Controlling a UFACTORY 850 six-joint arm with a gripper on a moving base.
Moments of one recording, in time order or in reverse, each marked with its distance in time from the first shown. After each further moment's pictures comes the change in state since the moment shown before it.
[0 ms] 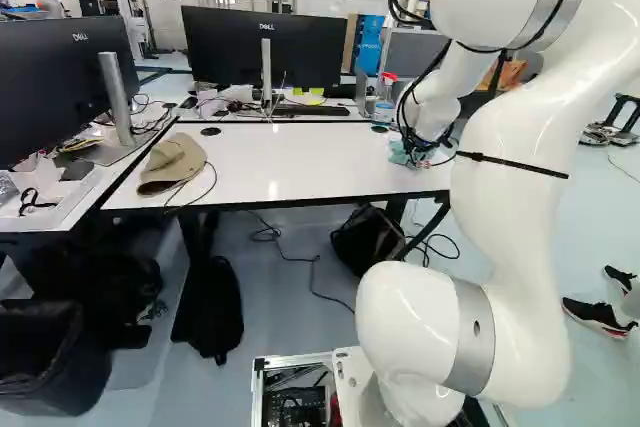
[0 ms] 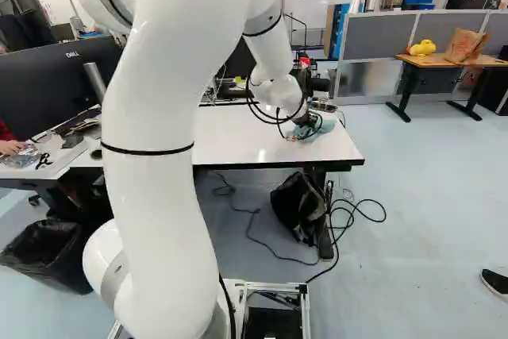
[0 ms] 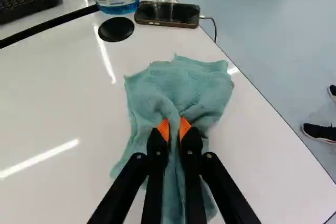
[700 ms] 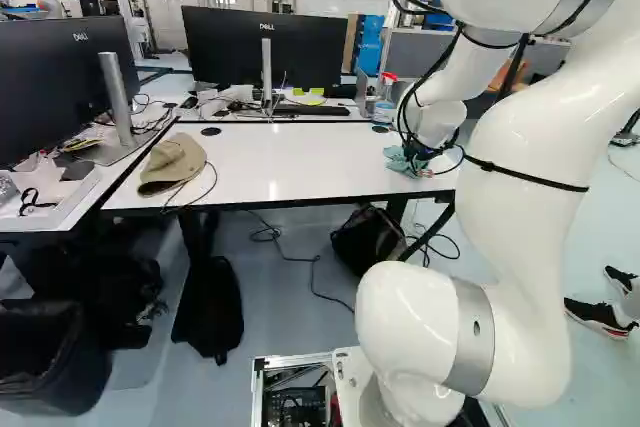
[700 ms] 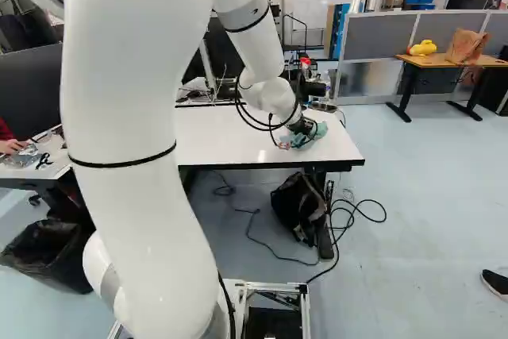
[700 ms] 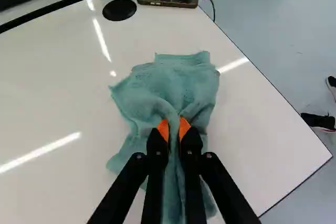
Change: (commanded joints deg) arm -1.3 7.5 9.2 0.0 0.0 0.0
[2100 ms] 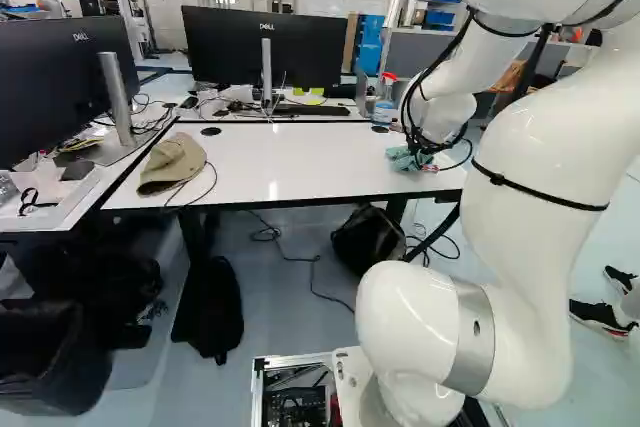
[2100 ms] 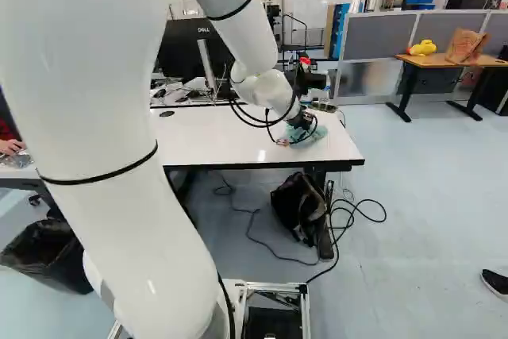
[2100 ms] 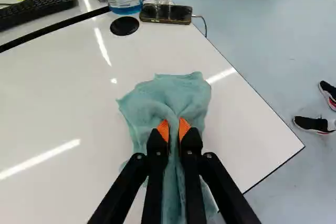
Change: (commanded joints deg) arm 1.0 6.6 3.3 0.0 0.0 0.0
